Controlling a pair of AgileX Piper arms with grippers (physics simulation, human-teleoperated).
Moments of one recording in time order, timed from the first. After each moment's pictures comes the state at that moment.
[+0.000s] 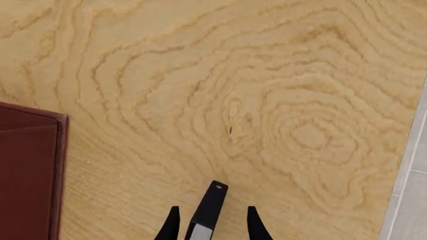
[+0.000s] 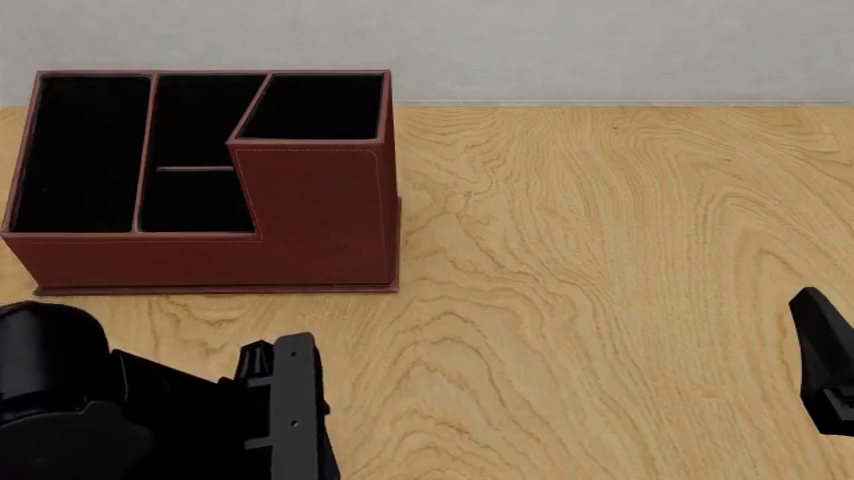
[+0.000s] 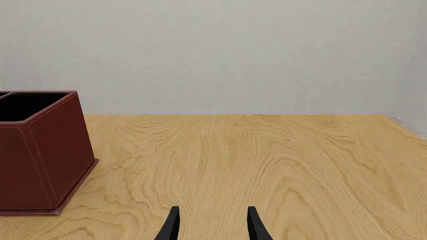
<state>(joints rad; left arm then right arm) -0.99 1.18 -0.54 0.55 0.44 0.00 0.01 -0.01 0.00 0.00</state>
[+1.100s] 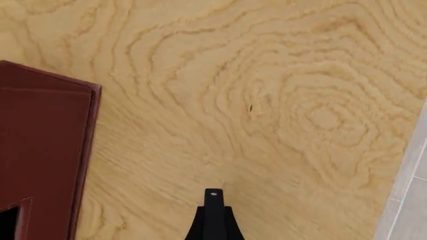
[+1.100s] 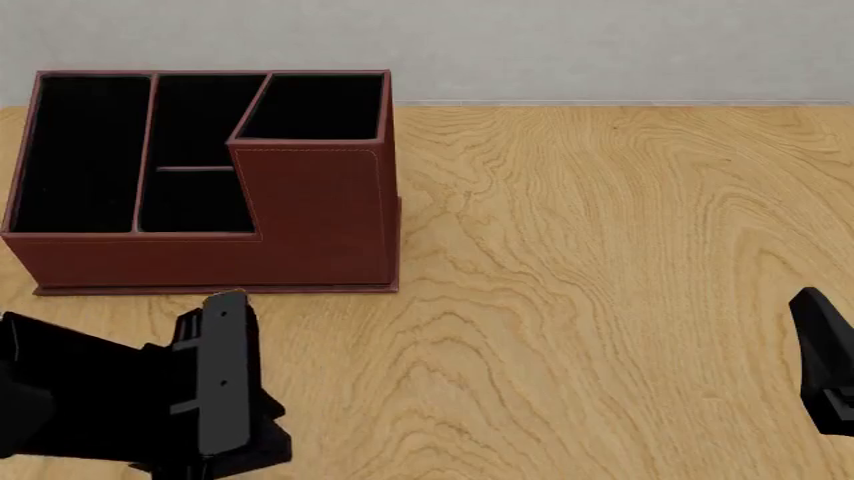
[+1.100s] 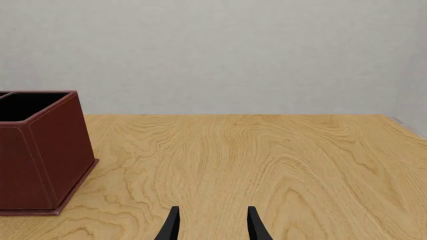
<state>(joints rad) -0.88 1.01 -0.57 0.72 0.48 0.00 0.01 -0.01 0.00 0.00</state>
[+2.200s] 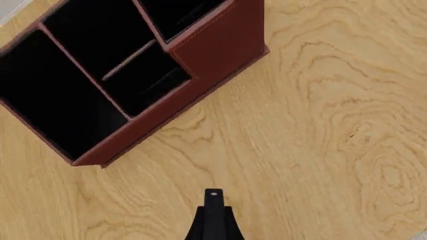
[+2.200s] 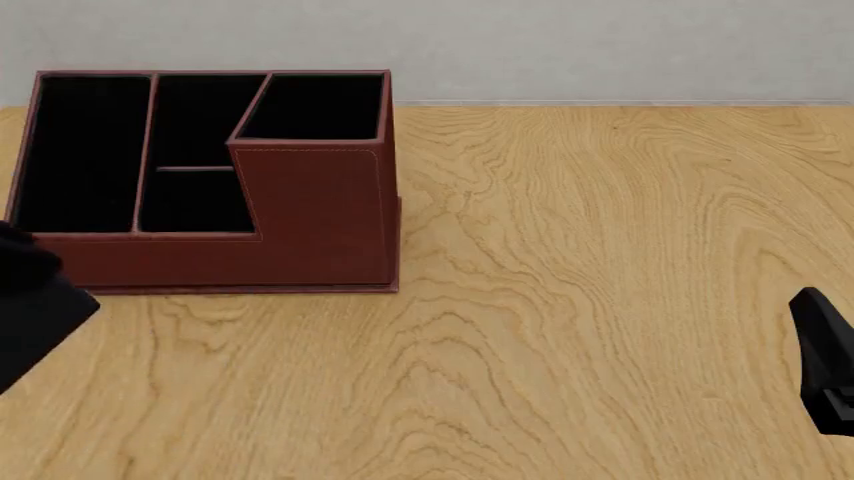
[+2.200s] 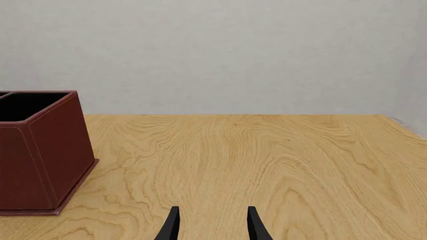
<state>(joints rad) -0.28 0.75 -0.98 1.21 0.36 0.00 0.01 -0.01 0.00 0.00</state>
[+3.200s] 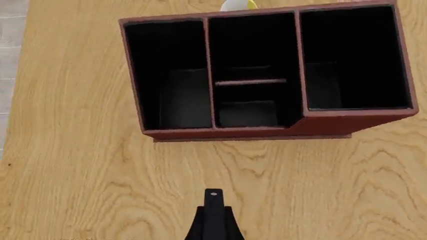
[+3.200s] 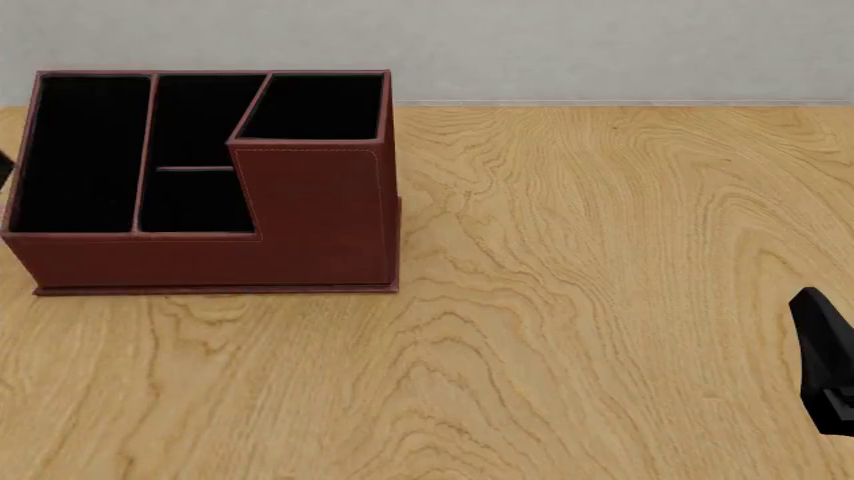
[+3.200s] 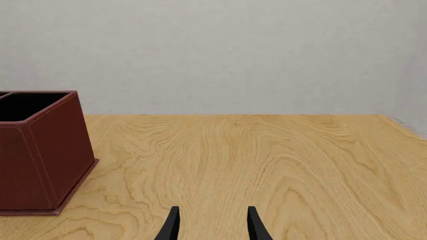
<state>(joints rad) 0.12 1.07 -1.36 1.22 0.15 0.00 0.01 -0.01 0.00 0.00</state>
